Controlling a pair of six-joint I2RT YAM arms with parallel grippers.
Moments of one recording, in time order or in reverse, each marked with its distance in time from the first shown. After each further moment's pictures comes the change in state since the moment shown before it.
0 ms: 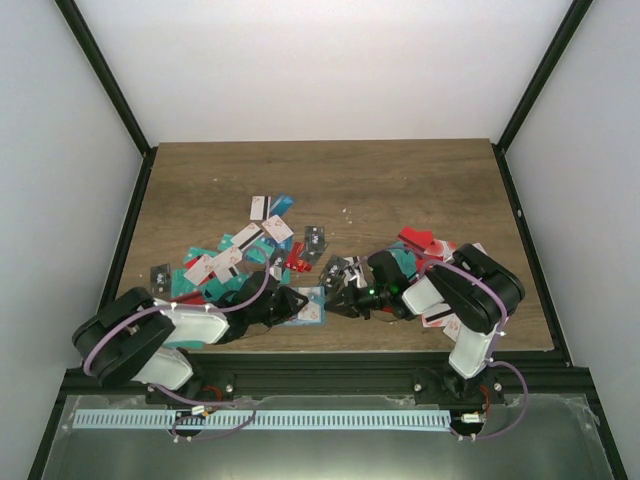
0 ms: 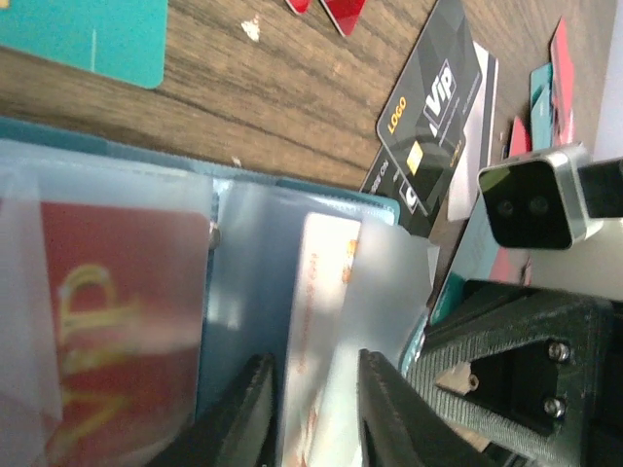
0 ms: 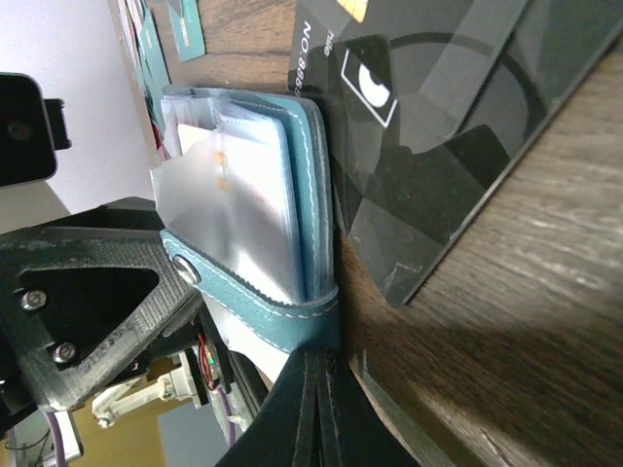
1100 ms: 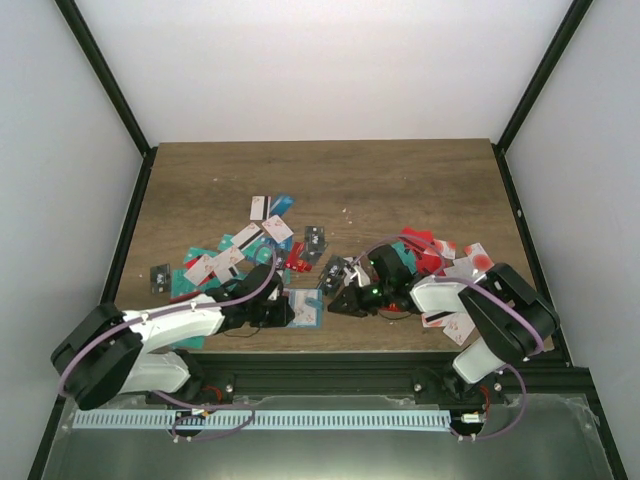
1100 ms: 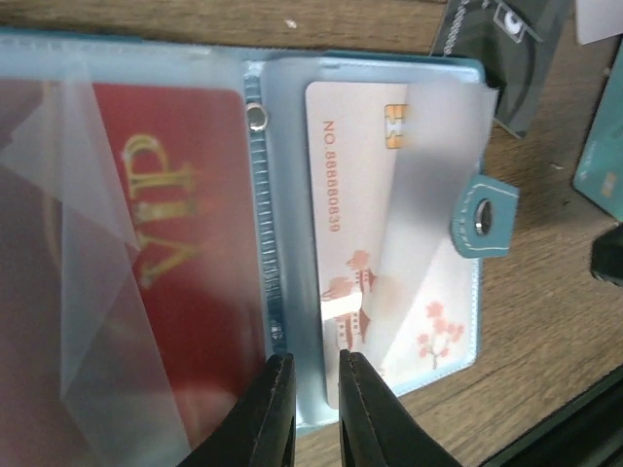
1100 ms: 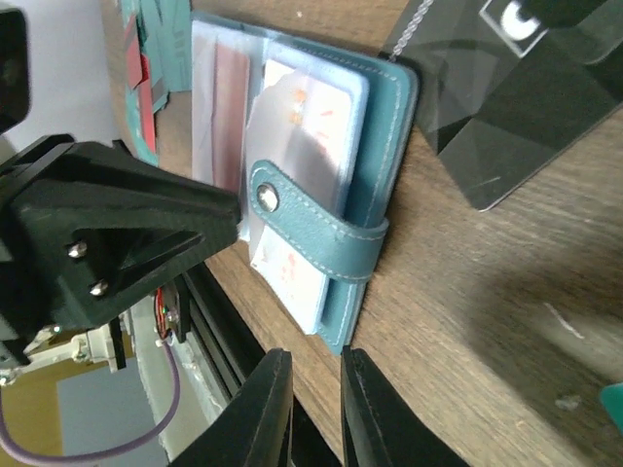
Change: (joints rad) left arm -0.010 -0.184 0.179 -0.688 0.008 0.403; right arm 0.010 -0.237 0.071 -0.460 0.049 -0.311
